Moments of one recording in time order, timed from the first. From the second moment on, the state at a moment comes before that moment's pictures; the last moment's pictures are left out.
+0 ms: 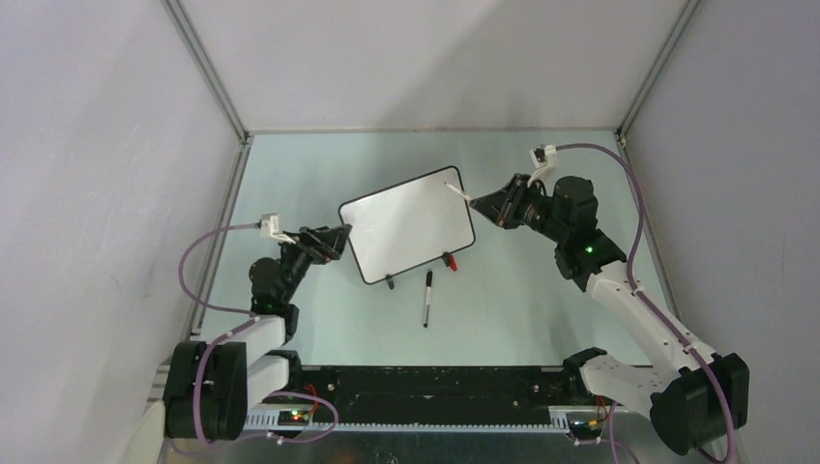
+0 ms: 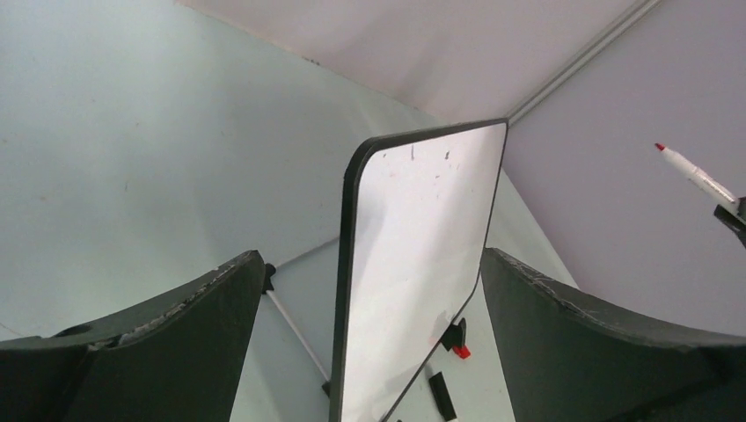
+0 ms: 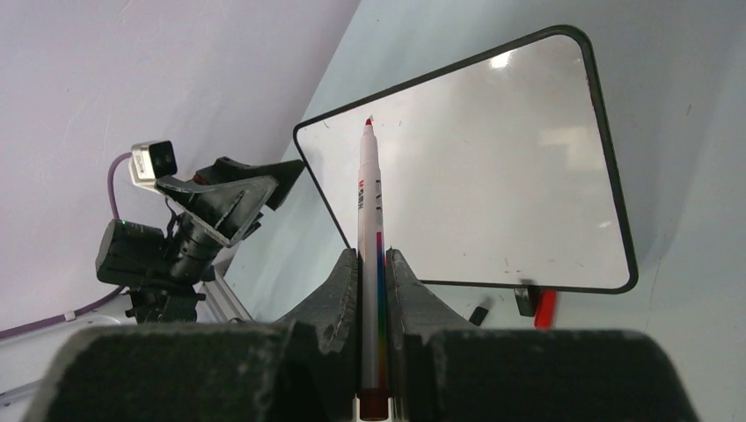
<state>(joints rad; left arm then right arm) -0.02 1.10 0.12 1.06 0.37 -0.71 0.38 1.07 0.86 0.04 -0.41 0.64</state>
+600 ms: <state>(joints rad) -0.01 1.45 0.24 1.40 0.57 -0.82 0.51 1.03 0.86 0.00 -0.32 0.55</state>
